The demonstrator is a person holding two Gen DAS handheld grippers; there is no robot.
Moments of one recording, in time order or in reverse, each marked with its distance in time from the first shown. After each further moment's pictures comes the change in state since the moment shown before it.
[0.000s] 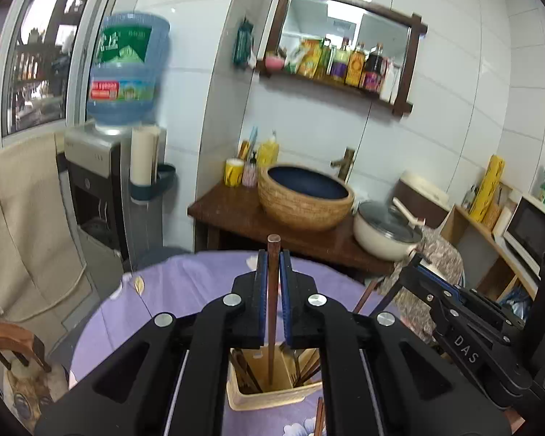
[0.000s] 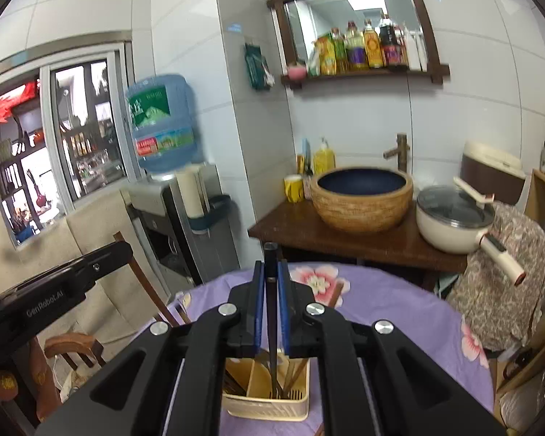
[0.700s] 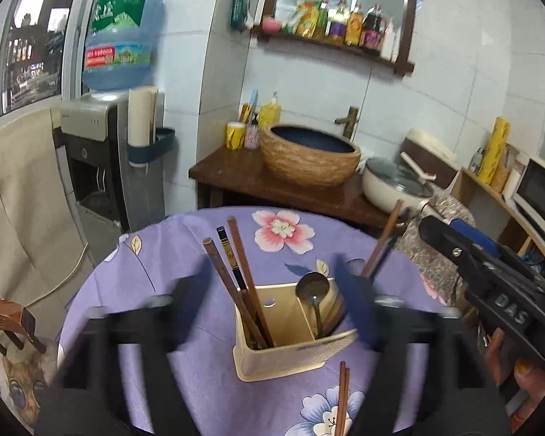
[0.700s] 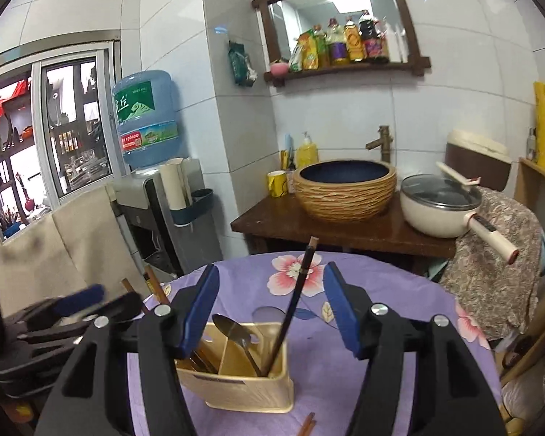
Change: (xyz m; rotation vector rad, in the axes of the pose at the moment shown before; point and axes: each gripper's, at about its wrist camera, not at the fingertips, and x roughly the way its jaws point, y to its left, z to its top) left arm 0.019 0.008 -0.078 0.042 0.035 0.008; right arm -0.020 -0.018 -0.055 0.009 -0.090 -0.051
